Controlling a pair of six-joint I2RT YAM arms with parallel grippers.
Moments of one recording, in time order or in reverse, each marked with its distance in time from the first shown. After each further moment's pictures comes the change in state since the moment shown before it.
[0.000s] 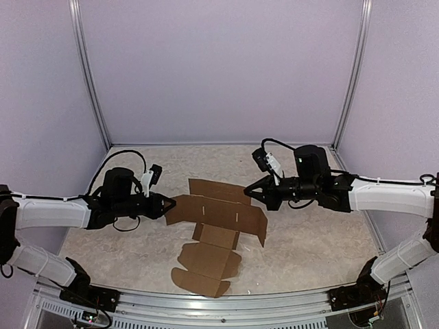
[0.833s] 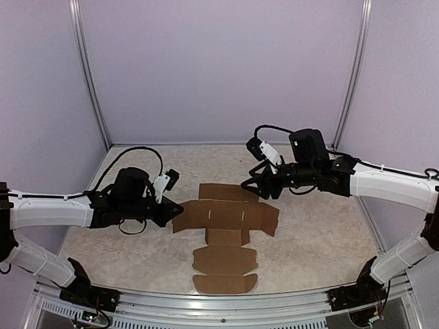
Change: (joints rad) left arm -0.170 0.001 0.101 -0.194 -0.131 0.135; right arm 0.000 0.029 0.176 -0.219 0.103 -0.182
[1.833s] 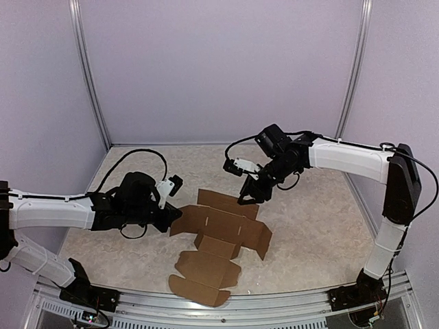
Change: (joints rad) left arm -0.076 0.008 0.019 -0.084 -0.158 0.051; right arm -0.054 0.397 0.443 -0.581 -0.135 -0.324
